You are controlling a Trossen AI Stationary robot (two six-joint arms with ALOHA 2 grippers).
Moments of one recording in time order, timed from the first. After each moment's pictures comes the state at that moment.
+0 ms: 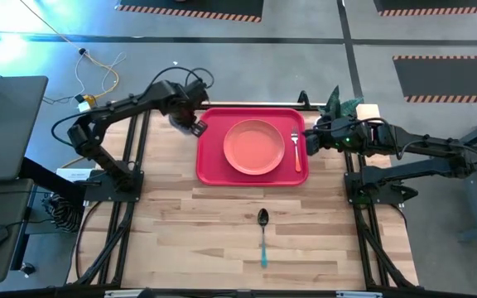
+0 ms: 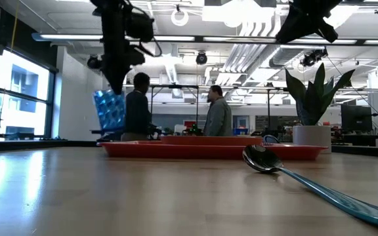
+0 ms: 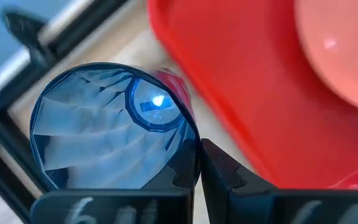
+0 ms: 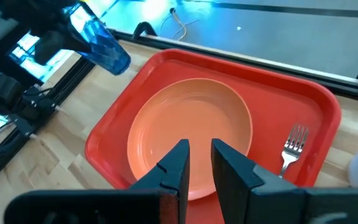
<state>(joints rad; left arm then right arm) 0.60 1.59 1.40 -1.17 -0.17 -0.28 -0.13 0.88 0.98 -0.74 0.42 0.76</state>
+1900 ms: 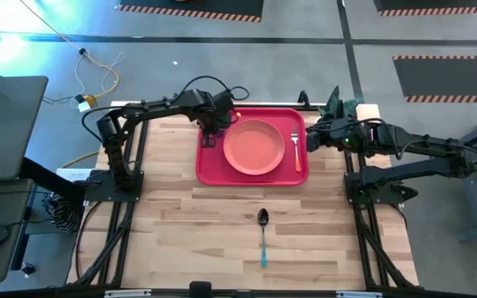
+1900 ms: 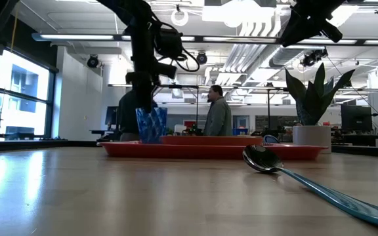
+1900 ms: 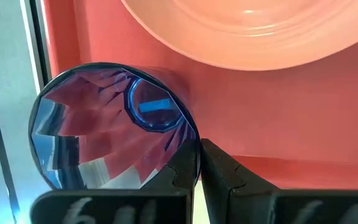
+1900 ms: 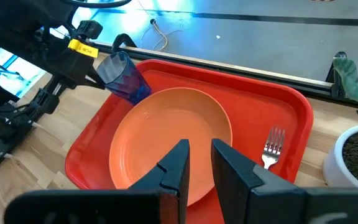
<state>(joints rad) 0.49 1.85 1.52 -1.02 -0.14 0.53 -0.13 0.88 0.98 -0.77 0.50 0.80</state>
